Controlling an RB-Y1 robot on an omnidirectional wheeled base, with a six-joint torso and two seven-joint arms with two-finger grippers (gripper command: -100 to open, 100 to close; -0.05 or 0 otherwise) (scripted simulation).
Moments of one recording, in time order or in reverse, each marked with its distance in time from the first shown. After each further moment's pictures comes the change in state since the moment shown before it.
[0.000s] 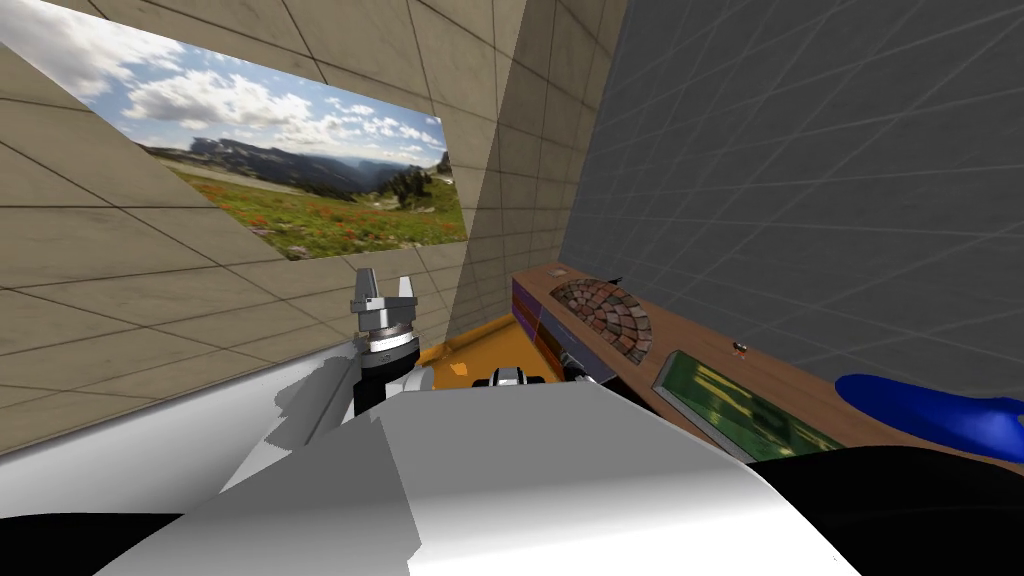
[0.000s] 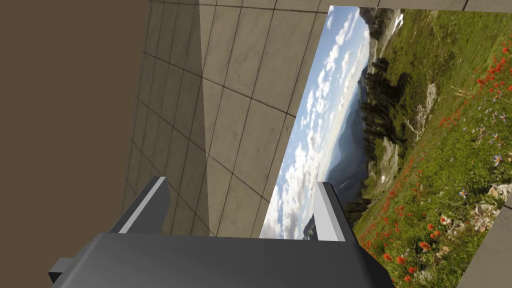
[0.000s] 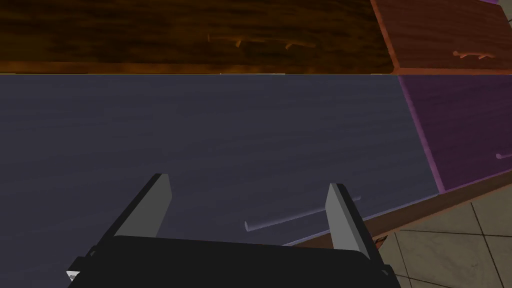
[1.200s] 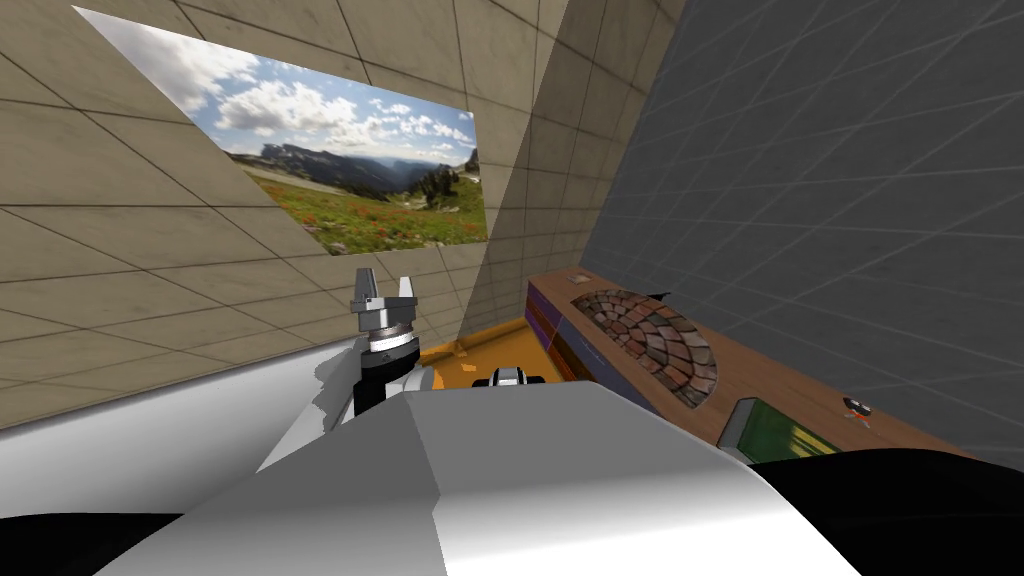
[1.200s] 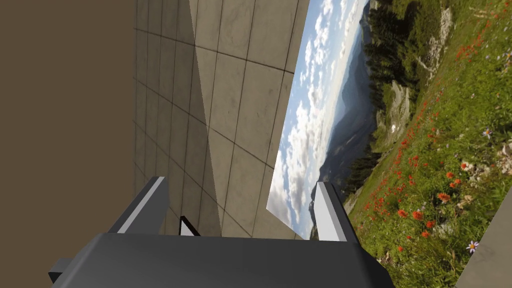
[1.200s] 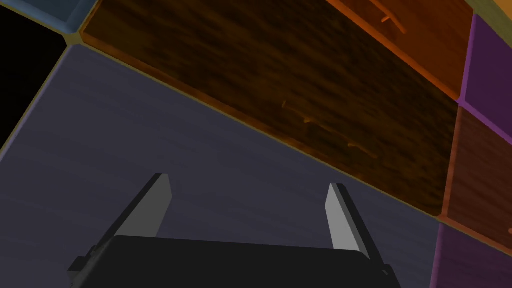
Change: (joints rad) left arm 0.000 0.000 0.000 0.000 0.000 0.000 0.000; right arm -0.035 -0.019 0.039 0.304 0.241 0.295 -0.011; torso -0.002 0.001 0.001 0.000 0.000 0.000
